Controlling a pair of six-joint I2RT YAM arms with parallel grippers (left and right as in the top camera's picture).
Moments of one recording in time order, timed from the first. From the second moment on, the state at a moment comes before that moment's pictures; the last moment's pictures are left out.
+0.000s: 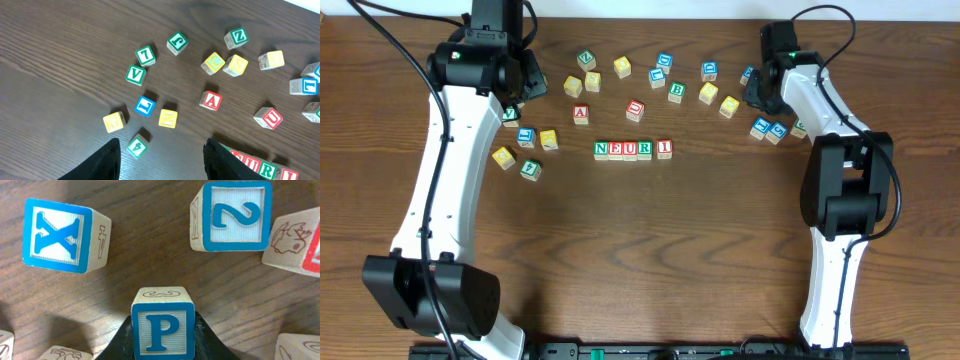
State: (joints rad) left arm -0.10 1.76 1.80 -1.09 -0.19 -0.42; right arm 0.09 2.37 1.92 -0.79 0.14 0.44
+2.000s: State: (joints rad) left arm -0.10 1.76 1.80 -1.09 -0.19 -0.42; right arm 0.42 2.17 1.63 -0.80 -0.07 0.26
